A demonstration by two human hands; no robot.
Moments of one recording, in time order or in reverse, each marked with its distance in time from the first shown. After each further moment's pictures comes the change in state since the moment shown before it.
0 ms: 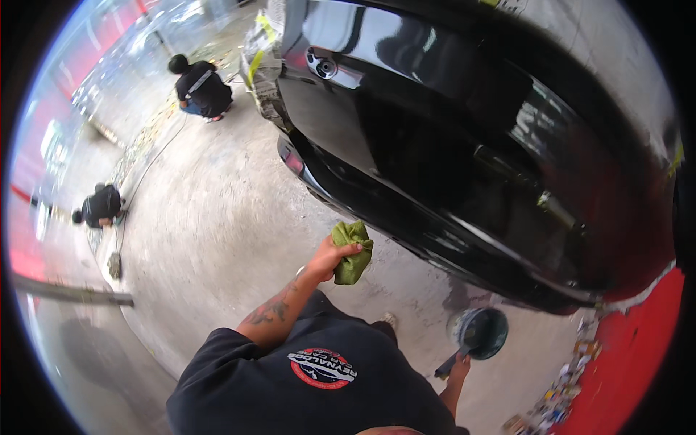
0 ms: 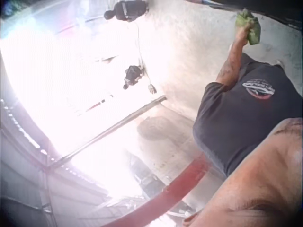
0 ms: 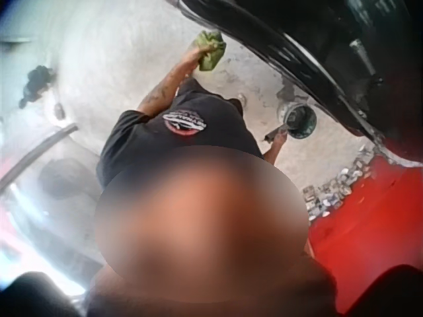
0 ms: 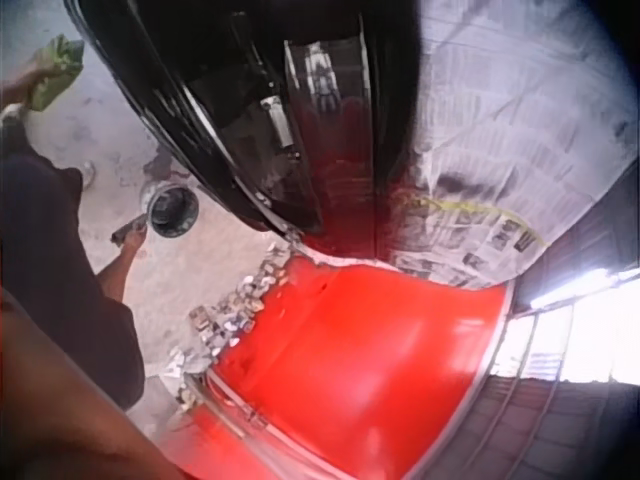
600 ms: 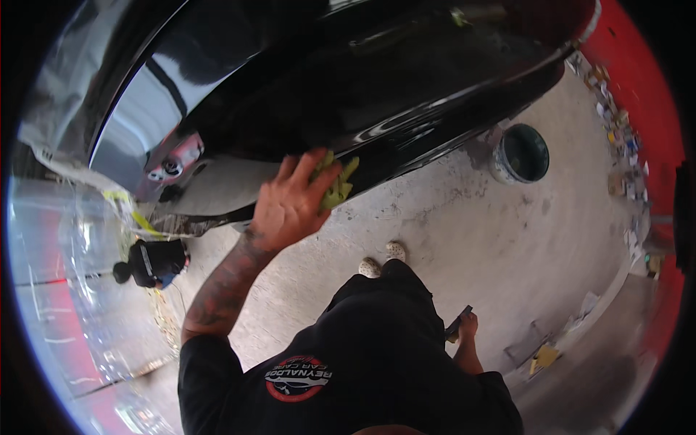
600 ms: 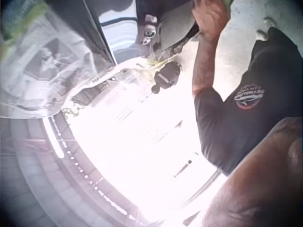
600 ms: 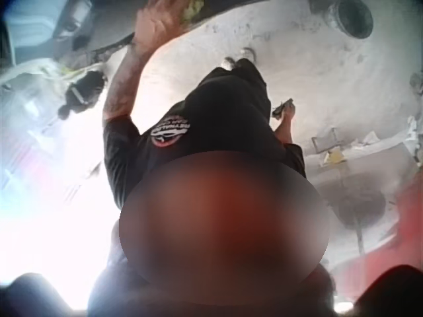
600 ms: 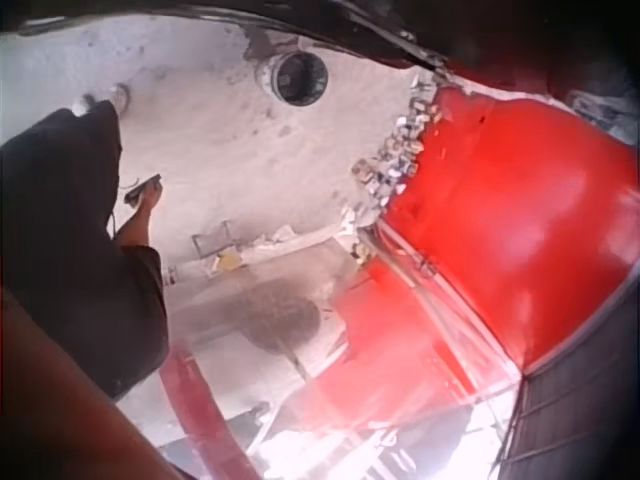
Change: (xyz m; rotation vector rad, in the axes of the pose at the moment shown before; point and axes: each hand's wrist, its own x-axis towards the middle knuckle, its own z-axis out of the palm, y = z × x) left_hand 0.050 0.219 0.094 1.851 -0.951 1.237; right_hand -0.357 0.157 0.275 0.293 0.413 0.621
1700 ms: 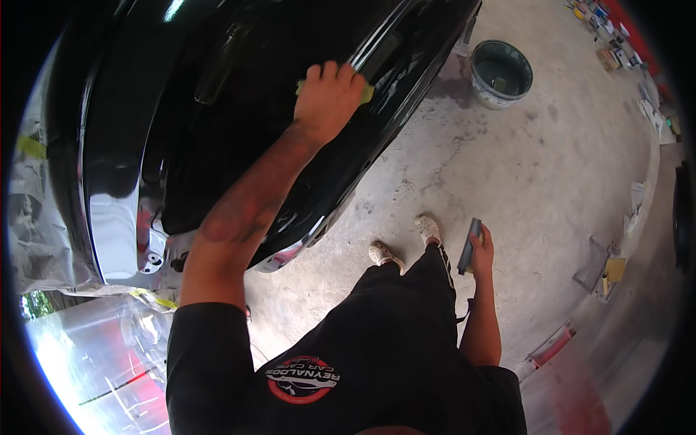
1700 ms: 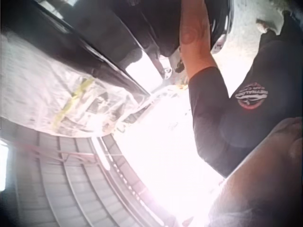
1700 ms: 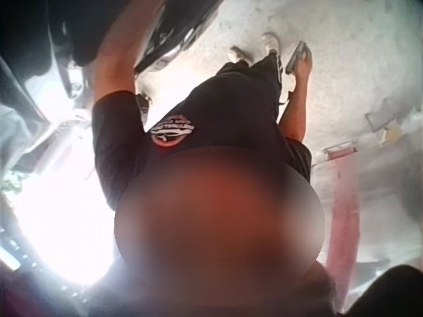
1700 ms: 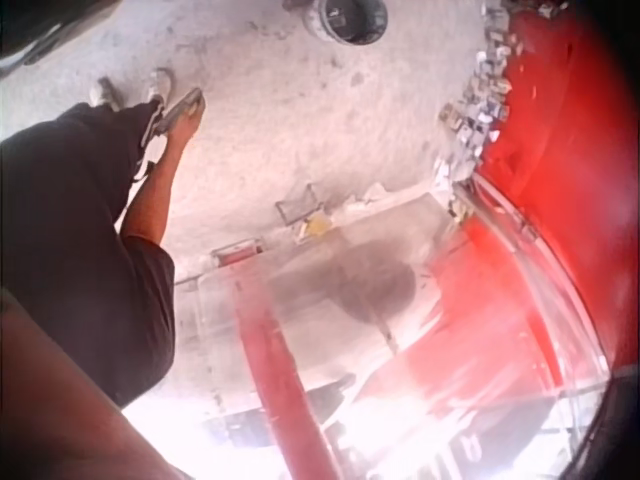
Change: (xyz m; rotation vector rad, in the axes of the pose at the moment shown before) left_hand 0.212 0.031 0.127 0.700 0.170 0.657; right_hand -0.063 -0.138 0.102 0.312 -0.070 -0.222
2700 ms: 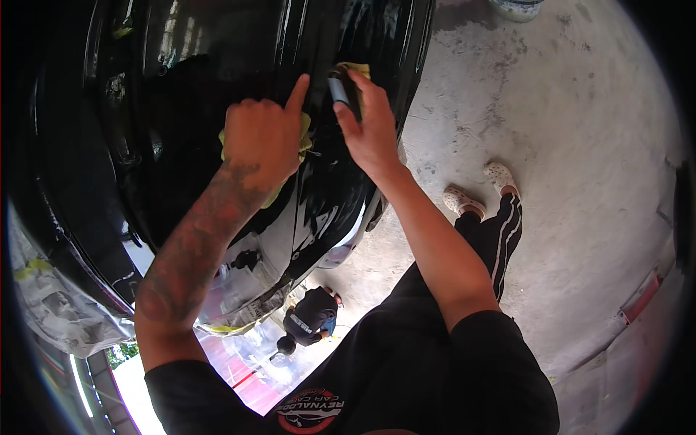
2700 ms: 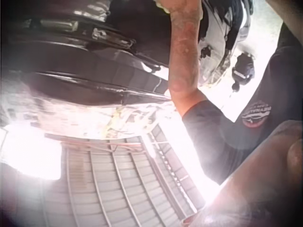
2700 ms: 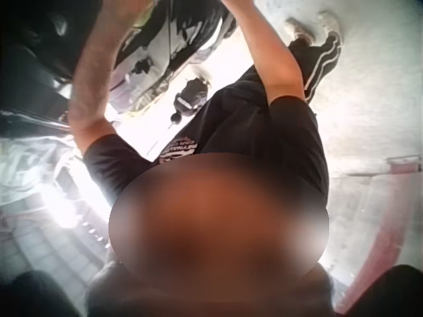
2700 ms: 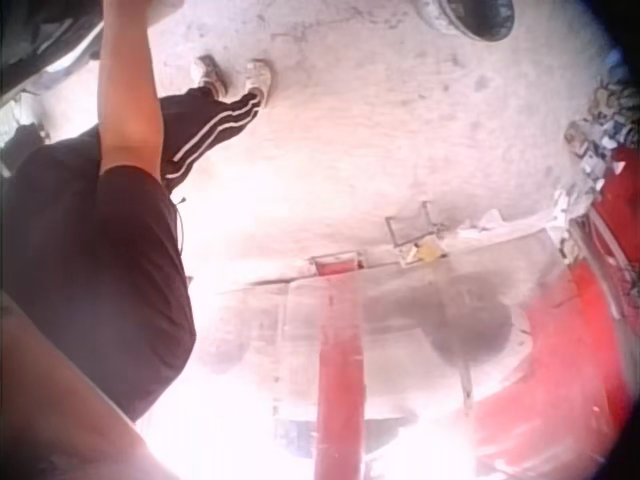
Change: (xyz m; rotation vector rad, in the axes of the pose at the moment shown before) left_hand -0.029 0.001 -0.057 0.221 -0.681 0.302; right_hand -0.017 -0.232 0.280 0.527 0.135 -0.717
